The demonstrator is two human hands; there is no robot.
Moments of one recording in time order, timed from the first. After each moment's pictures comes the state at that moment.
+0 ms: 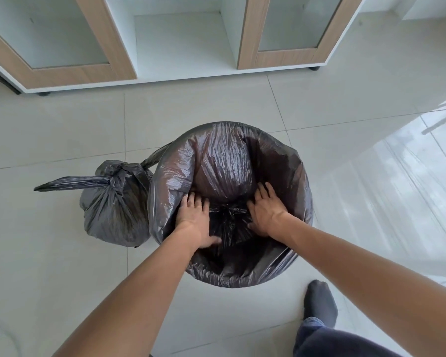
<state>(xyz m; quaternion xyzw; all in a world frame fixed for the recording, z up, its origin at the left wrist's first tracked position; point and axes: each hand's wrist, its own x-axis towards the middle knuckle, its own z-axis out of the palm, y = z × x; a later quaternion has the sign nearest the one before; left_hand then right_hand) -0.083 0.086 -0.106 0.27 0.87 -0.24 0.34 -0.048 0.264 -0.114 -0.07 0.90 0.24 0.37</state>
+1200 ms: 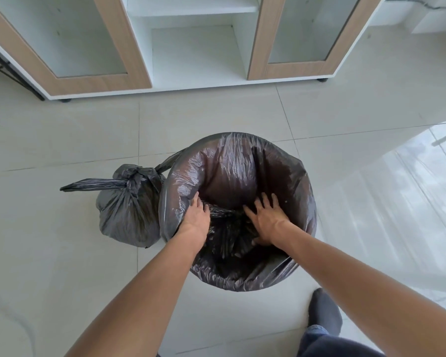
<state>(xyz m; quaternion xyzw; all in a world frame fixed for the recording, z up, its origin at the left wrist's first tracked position) -0.088 0.079 -0.075 0.33 0.82 -0.34 0.31 -0.043 0.255 -0.116 -0.10 0.91 0.18 0.37</state>
